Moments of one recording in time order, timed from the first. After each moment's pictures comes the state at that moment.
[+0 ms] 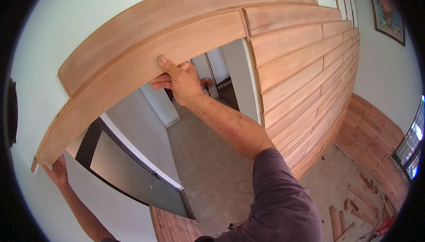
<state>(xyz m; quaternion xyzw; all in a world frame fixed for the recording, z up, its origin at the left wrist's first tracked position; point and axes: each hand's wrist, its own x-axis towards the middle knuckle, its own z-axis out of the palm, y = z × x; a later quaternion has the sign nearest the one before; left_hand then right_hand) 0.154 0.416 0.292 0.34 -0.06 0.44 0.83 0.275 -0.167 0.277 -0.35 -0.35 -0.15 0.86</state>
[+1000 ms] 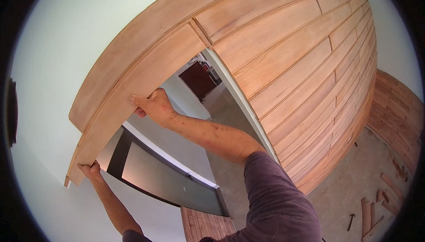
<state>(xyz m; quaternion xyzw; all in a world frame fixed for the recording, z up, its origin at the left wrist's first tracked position) 0.227 0.274 0.318 0.28 -0.07 0.48 0.83 0.279 -0.186 0.275 -0.34 -0.36 -0.10 0.86</state>
